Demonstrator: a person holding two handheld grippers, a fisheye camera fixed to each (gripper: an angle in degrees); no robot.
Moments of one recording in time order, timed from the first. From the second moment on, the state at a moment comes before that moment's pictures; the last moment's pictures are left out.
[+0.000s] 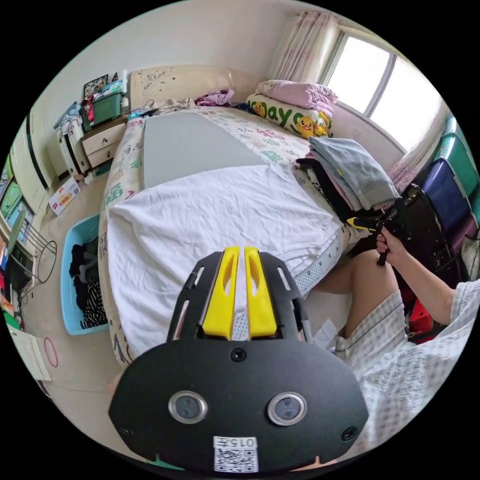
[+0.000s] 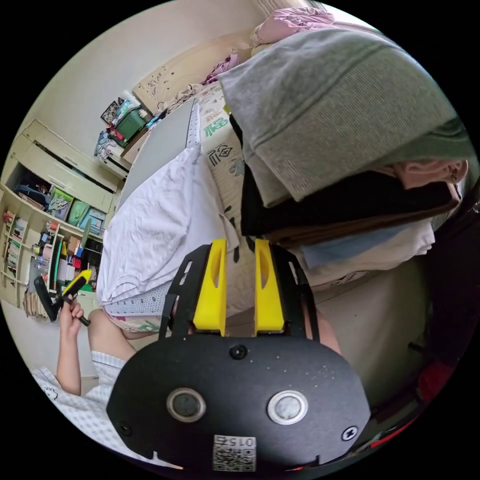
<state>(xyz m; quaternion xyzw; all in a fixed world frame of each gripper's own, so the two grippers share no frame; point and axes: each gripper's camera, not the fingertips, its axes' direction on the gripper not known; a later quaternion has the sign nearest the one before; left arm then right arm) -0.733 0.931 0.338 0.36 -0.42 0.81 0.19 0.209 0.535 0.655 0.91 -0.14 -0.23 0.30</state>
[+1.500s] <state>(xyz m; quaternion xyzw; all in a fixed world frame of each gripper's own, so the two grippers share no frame) -0.432 1.099 0.790 0.30 -0.47 0.81 0.17 0.250 0.489 0.700 0.90 -0.15 -0.39 0.14</state>
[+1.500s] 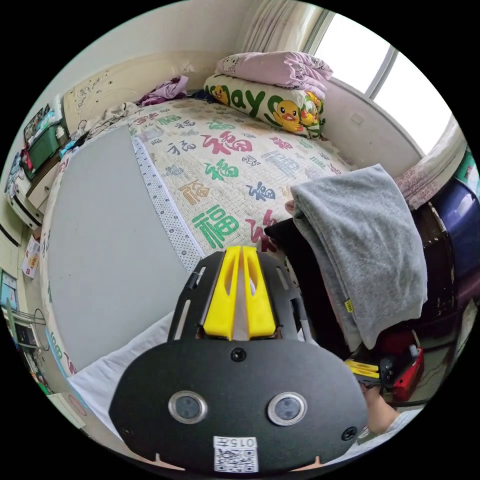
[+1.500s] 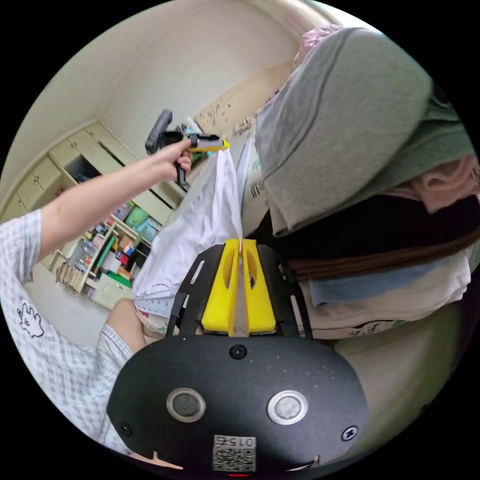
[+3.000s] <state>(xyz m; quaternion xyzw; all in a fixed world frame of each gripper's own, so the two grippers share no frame) -0.520 0.704 0.048 0.34 -0.24 0.82 0.39 -0.267 0.463 0.763 0.73 0.17 -0.58 0.31</state>
